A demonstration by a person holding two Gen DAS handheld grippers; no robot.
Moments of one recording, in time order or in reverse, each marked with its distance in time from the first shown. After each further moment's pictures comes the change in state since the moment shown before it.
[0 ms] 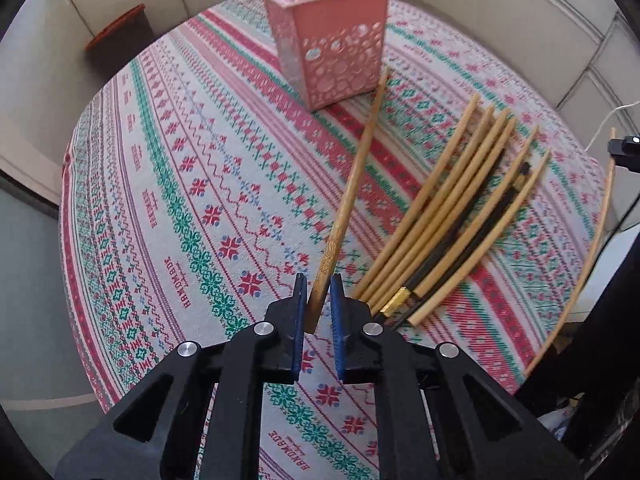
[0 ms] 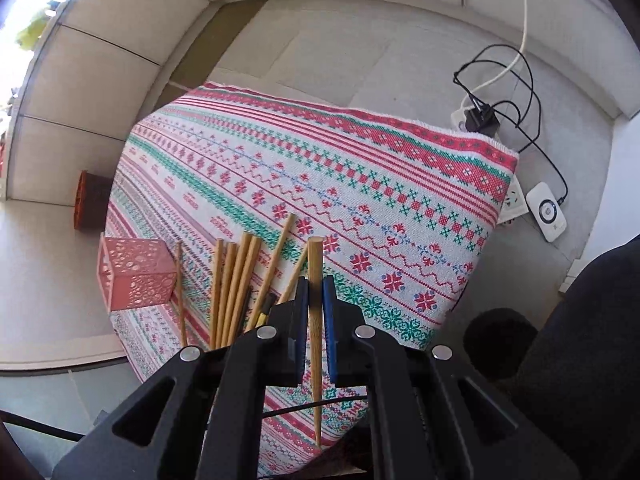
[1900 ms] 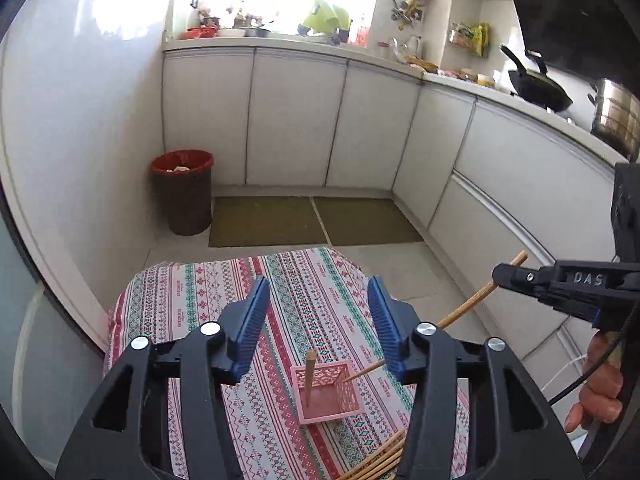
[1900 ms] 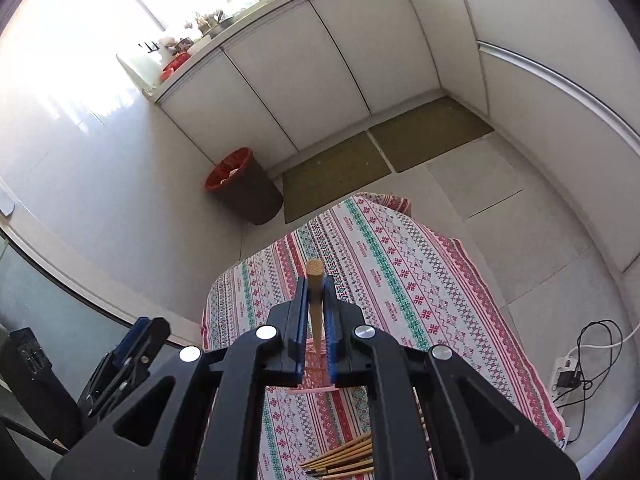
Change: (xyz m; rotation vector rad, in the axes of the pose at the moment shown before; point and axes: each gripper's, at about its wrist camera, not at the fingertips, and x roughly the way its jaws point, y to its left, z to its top) left arm -0.196 0.081 0.153 -0.385 -0.660 -0.006; right arm -0.101 0.264 0.057 -0.645 -0.208 0.281
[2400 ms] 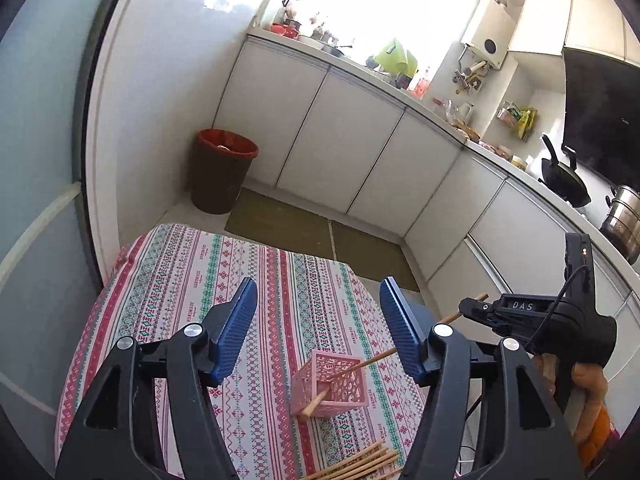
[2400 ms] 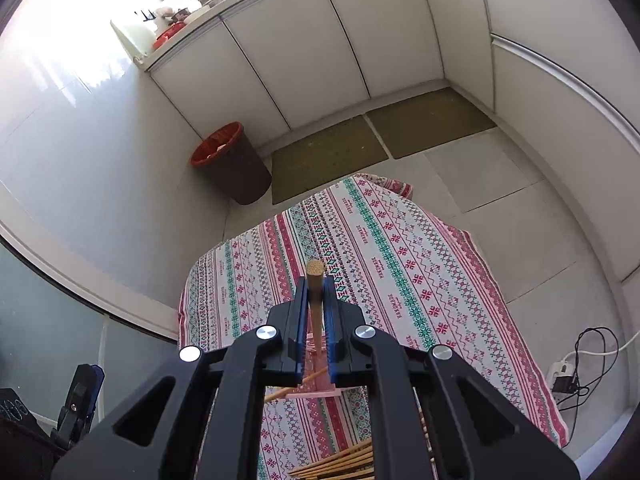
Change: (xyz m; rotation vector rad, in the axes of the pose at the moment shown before) left arm -0.039 0.067 -0.037 -0.299 -0.085 0.005; right arm 0.058 0.028 -0.011 -0.060 0.051 -0.062
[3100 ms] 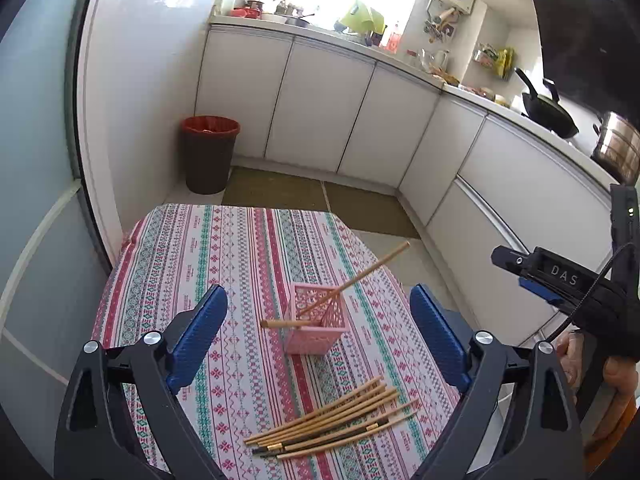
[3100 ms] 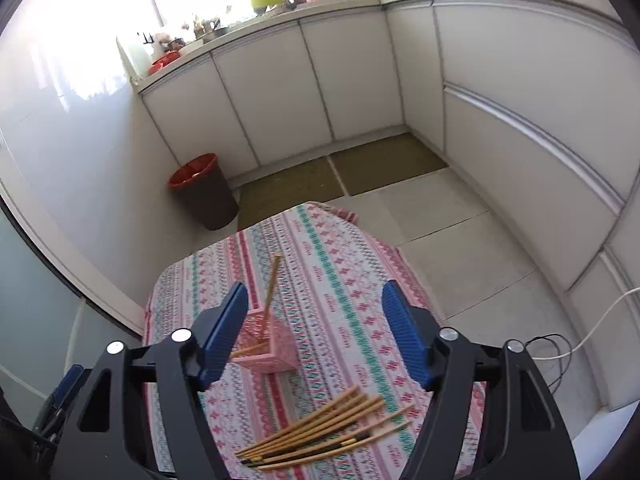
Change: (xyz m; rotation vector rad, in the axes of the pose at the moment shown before) left arm -0.033 -0.063 -0.044 0.177 0.126 0.035; right arm -0.104 -0.035 -0.066 -0.058 -0.198 -0.163
